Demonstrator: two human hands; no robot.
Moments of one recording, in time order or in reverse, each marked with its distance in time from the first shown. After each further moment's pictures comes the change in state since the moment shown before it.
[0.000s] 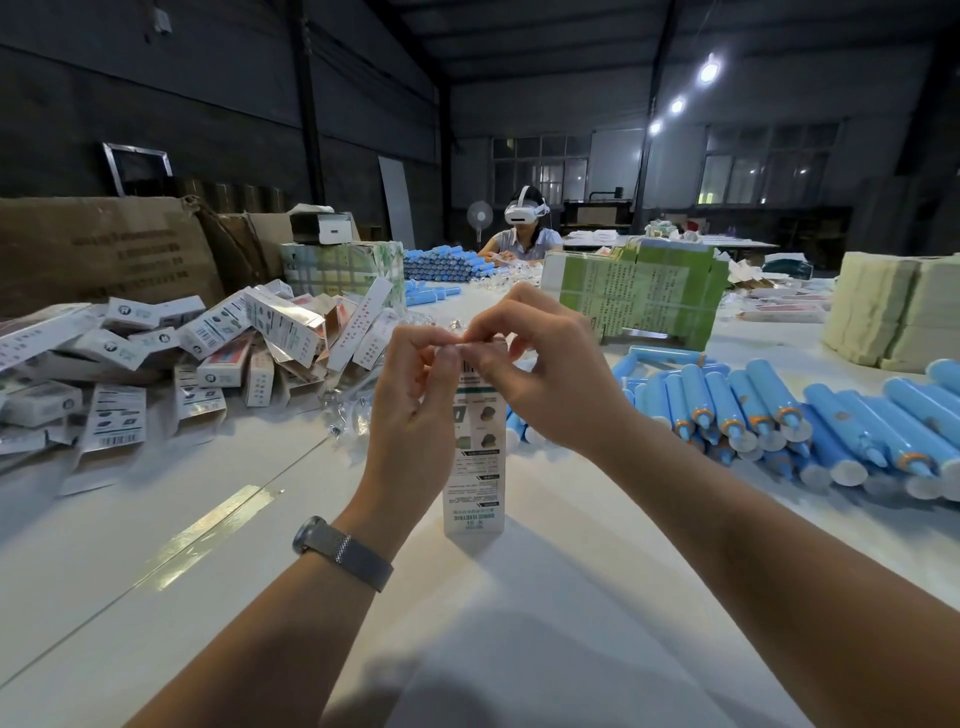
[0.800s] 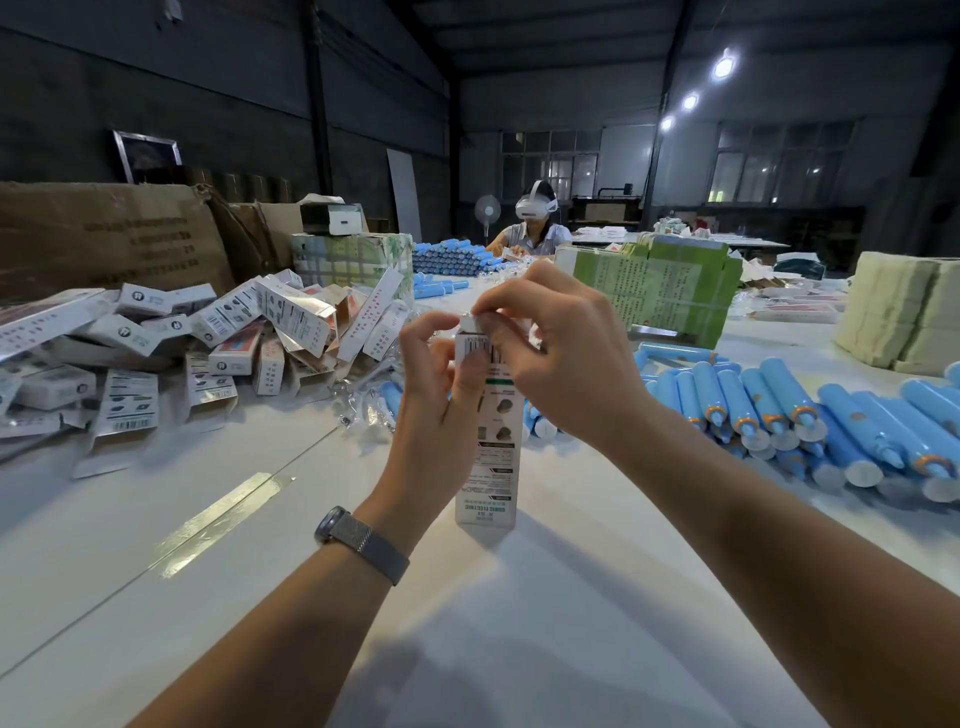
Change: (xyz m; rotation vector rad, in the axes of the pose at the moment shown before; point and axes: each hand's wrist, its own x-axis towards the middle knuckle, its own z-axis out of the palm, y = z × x) left_hand -0.005 -0.005 0.001 -0.003 -0.109 -0.002; right_hand 0.006 -0.019 -0.003 -0.237 0.045 0.010
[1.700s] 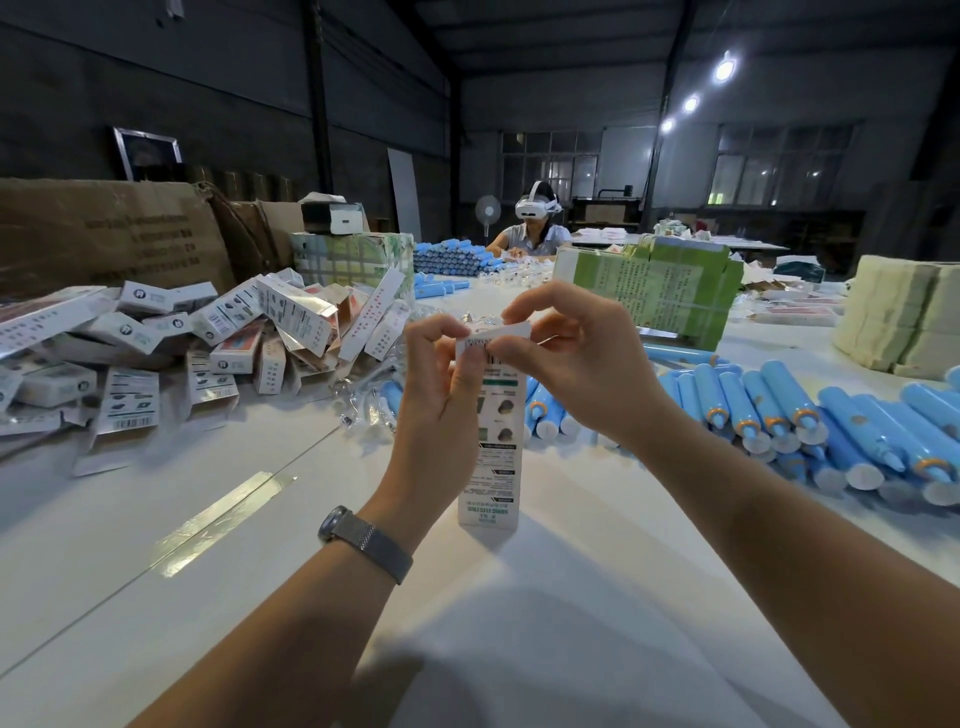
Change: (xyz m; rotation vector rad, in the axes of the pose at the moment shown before) left_hand 0.001 -0.004 -0.001 0.011 0.054 0.014; right_hand -0.005 0.022 -0.001 0.421 -0.076 0.175
